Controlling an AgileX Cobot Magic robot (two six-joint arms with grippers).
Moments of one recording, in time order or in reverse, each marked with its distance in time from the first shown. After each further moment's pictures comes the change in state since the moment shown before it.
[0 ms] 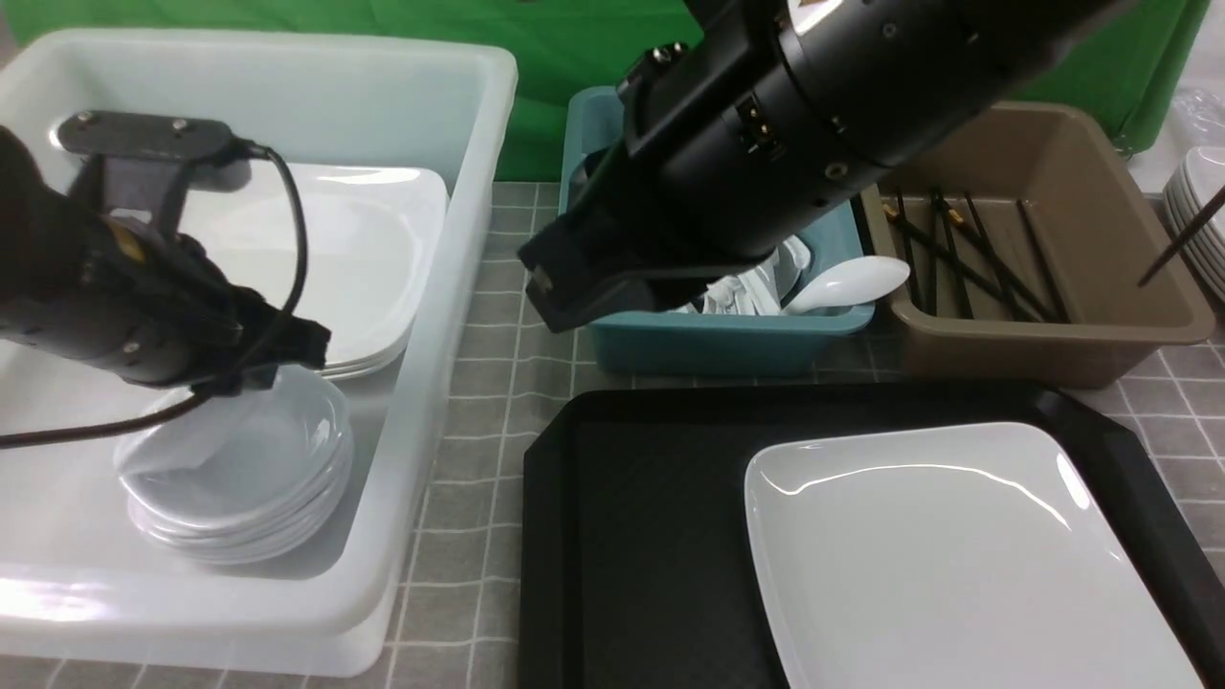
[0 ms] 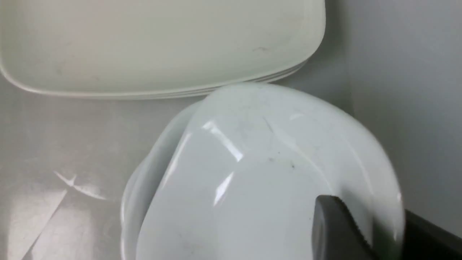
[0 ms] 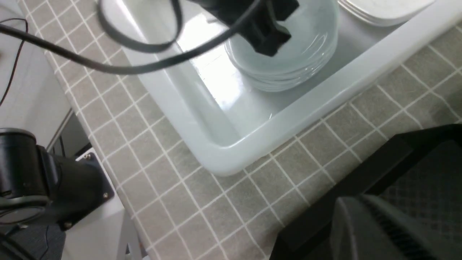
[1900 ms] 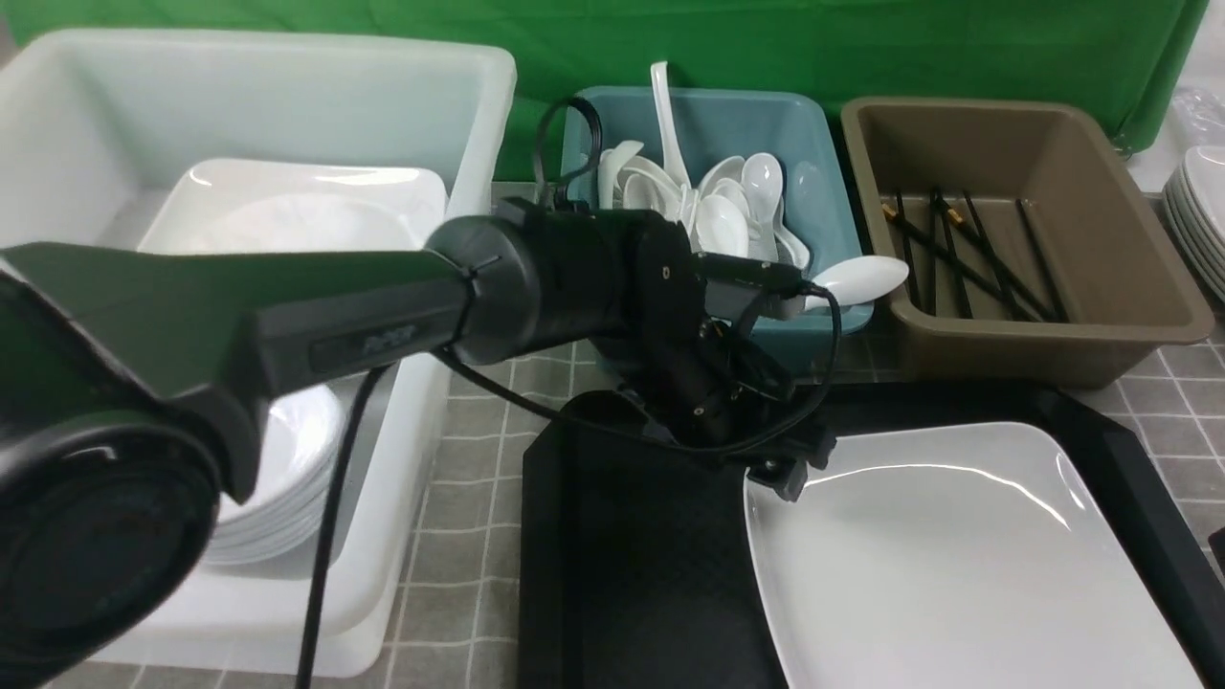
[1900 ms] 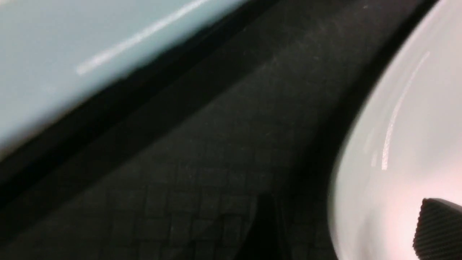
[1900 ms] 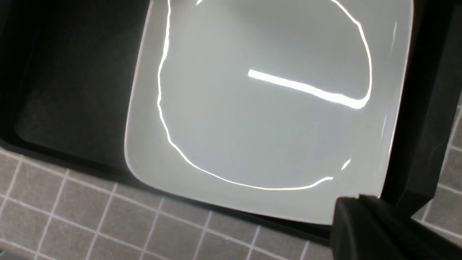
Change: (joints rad) right arm -0.460 -0.698 0.811 -0.314 0.039 0.129; left arm -0.494 0.740 -0.582 -0.421 0.007 0.184
